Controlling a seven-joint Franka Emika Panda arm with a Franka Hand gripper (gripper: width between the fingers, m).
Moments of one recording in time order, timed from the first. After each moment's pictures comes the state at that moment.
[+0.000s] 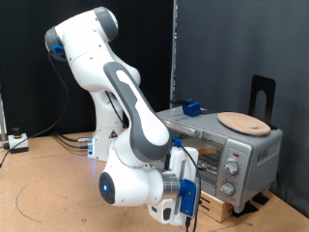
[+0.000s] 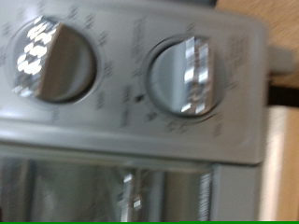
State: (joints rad) arm -0.75 0.77 0.66 -1.94 0.82 1.86 -0.23
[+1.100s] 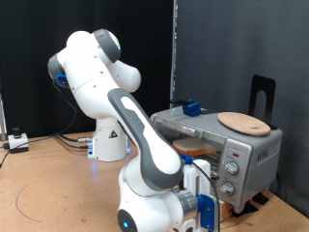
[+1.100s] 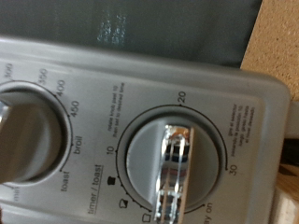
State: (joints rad) arm -0.65 1.00 0.65 -1.70 0.78 1.75 -0.19
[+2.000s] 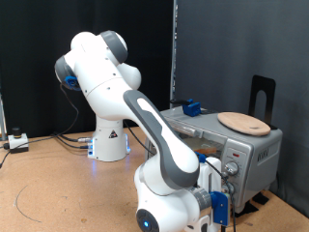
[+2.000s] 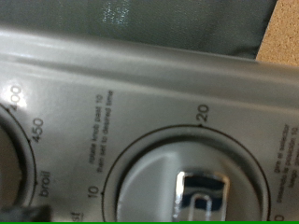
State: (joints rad) arm -0.60 1.01 0.66 -1.70 0.78 1.76 -0.19
